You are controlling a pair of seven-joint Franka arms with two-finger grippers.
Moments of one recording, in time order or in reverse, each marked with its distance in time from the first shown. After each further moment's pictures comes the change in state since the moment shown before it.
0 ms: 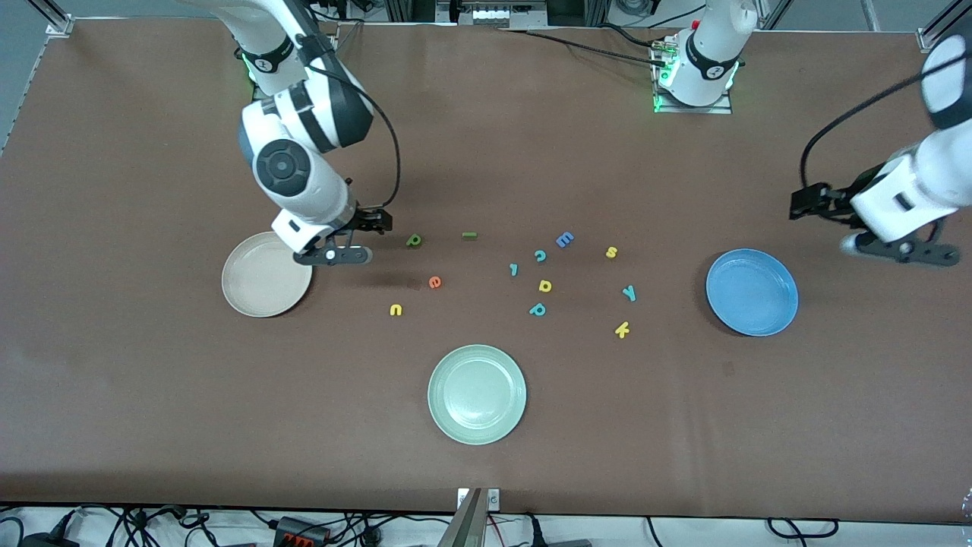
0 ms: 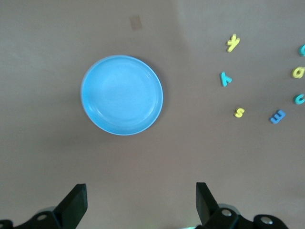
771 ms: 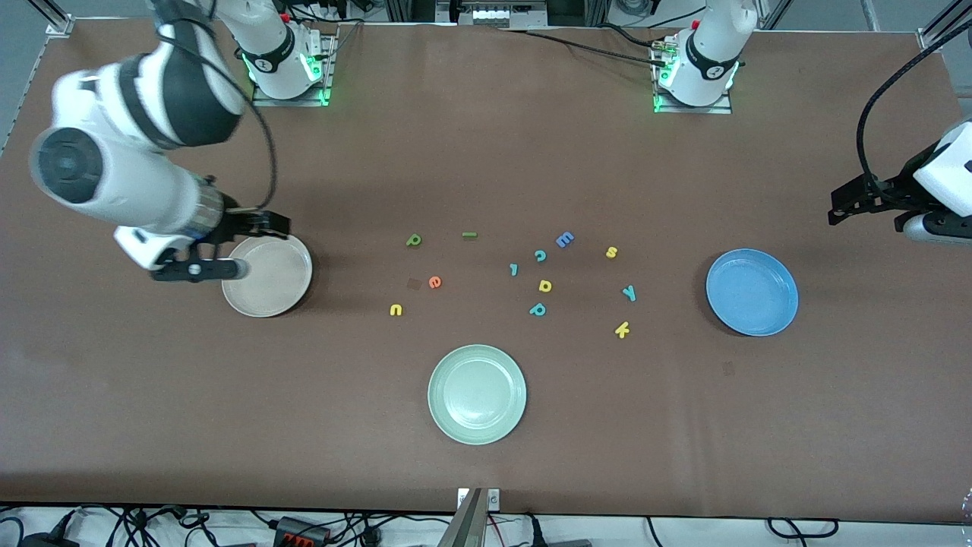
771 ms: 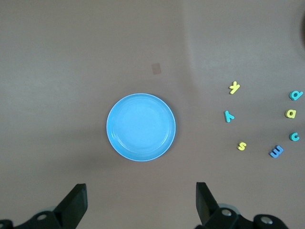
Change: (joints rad) left arm 0.052 -0.121 0.008 0.010 -0.002 0.098 0.000; right arm -0.226 -0.053 -0.001 0.239 0.000 -0.294 -0.194
